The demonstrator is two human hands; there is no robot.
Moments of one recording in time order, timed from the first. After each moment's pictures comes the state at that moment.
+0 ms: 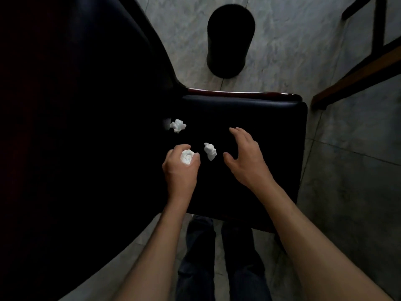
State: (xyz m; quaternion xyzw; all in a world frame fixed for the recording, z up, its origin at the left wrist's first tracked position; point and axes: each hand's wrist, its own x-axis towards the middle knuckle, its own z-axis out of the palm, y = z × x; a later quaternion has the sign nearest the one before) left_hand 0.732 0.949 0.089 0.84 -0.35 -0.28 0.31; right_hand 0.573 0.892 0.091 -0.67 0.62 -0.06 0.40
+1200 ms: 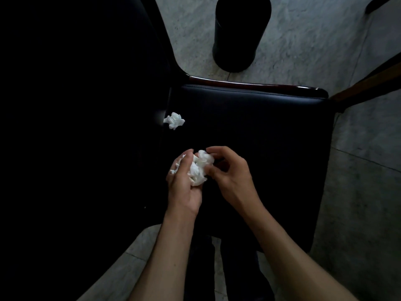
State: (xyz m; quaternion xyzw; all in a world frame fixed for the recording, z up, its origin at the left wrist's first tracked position) left_hand 0.719 0.946 0.009 0.57 0.15 -0.56 0.58; right_hand 0.609 0.915 0.024 -0.49 0.54 -0.26 0.63
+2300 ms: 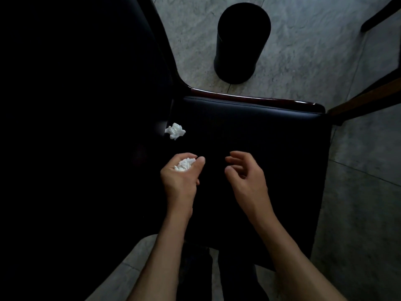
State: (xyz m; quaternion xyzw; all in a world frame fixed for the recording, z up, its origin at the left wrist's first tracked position) left_hand 0.723 0.931 0.020 0.77 -0.12 -0.42 0.47; right_hand 0.585 0.905 0.022 -0.49 0.63 -0.23 0.56
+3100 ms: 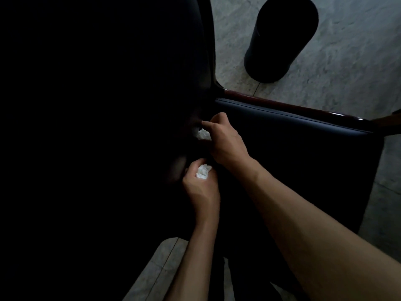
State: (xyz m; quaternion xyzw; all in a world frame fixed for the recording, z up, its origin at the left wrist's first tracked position) left_hand 0.737 0.915 0.000 0.85 -0.10 -0.28 0.43; right_hand 0.712 0.804 -0.028 -0.80 0.46 -0.01 0.39
